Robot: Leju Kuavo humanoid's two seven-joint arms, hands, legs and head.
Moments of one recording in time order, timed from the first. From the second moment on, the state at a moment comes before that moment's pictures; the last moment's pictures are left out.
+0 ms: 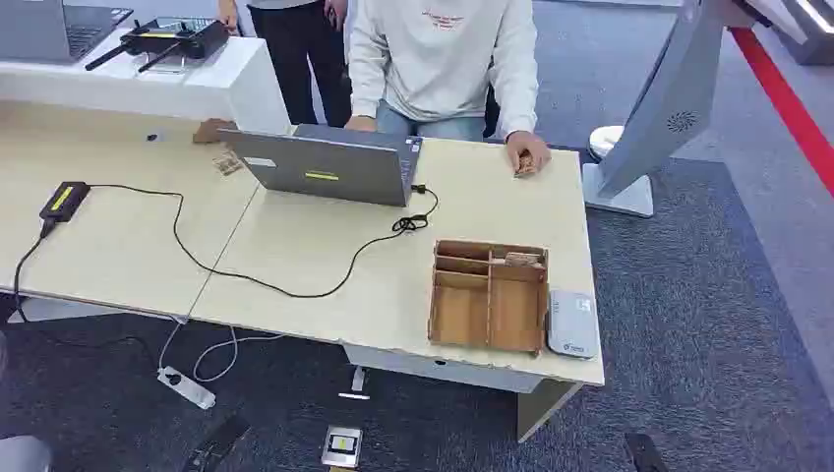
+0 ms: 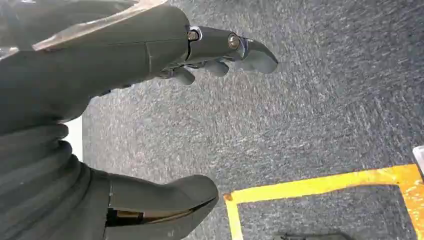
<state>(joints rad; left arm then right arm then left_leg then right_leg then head) -0.12 0.47 -1.10 -0.78 0.49 0.34 0.22 -0.24 -0.18 0.22 -0.30 0.06 -0.30 0.22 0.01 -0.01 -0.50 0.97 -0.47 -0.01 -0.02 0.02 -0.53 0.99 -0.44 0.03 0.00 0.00</state>
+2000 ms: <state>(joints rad) -0.12 0.42 -1.04 -0.70 0.56 0.31 0.17 -0.22 -0.19 0.20 -0.27 0.06 -0.26 0.23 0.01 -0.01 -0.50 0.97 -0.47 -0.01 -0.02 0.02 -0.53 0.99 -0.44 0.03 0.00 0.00</state>
